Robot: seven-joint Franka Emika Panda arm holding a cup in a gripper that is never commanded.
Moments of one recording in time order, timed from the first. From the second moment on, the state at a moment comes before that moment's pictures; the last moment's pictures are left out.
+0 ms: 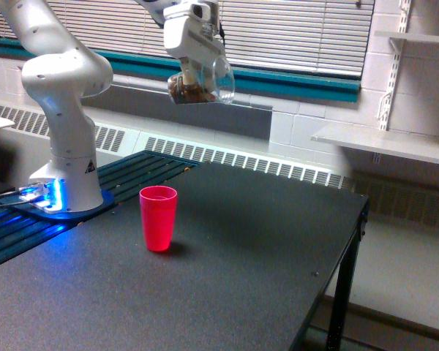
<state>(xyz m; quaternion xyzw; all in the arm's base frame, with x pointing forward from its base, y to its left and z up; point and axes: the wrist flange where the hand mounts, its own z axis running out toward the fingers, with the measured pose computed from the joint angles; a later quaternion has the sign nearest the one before) 0.341 0.018 0.461 0.89 -0.40 0.18 0.10</state>
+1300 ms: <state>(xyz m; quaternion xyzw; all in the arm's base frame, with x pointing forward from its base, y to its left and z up) 0.306 0.020 0.442 0.86 -0.48 0.15 0.08</state>
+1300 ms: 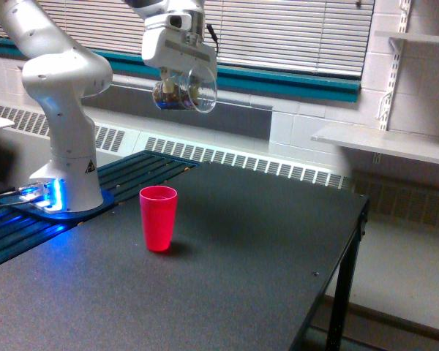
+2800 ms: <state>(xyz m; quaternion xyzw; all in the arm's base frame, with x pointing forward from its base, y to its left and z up) 0.274 0.011 0.407 0.84 -0.54 0.09 0.06</state>
